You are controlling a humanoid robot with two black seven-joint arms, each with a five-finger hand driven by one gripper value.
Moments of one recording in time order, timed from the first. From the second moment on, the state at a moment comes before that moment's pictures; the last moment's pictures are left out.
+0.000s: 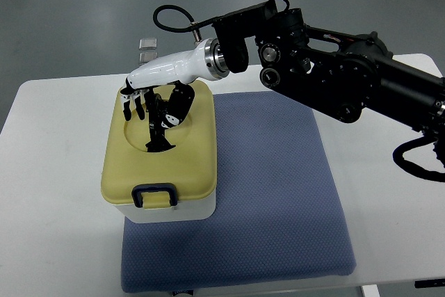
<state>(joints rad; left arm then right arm) 0.02 0.00 -0.02 -0.27 0.01 -0.09 0.15 1.28 -0.06 0.47 1.09 -1.56 0.59 0.12</state>
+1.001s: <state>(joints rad) 0.02 0.00 -0.02 -0.27 0.01 -0.09 0.15 1.41 -0.48 0.52 1.10 -1.47 0.61 0.17</state>
